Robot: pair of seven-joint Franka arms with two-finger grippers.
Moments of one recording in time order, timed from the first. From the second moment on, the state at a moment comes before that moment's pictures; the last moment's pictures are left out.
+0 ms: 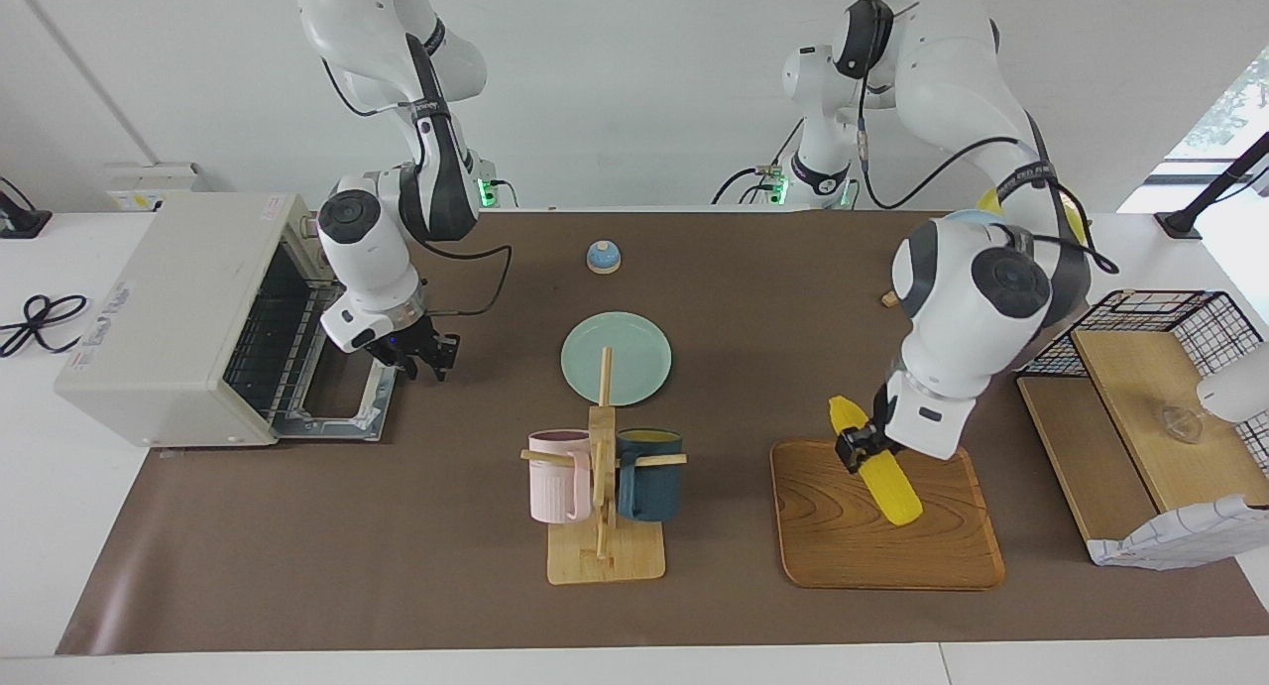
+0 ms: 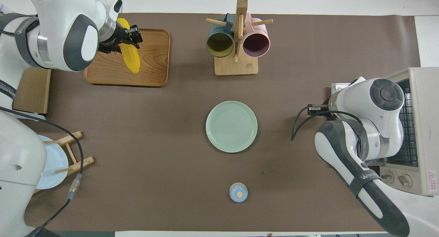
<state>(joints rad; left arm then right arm) -0.28 0.41 -0.09 -1.42 -0.03 1.89 -0.62 0.12 0.13 -0.02 -2.21 0.00 2.36 0.18</state>
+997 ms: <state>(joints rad) -0.72 0.33 -0.09 -1.87 -0.11 2.37 -0.76 0.16 0.13 -0.01 -2.20 0.00 2.36 0.23</state>
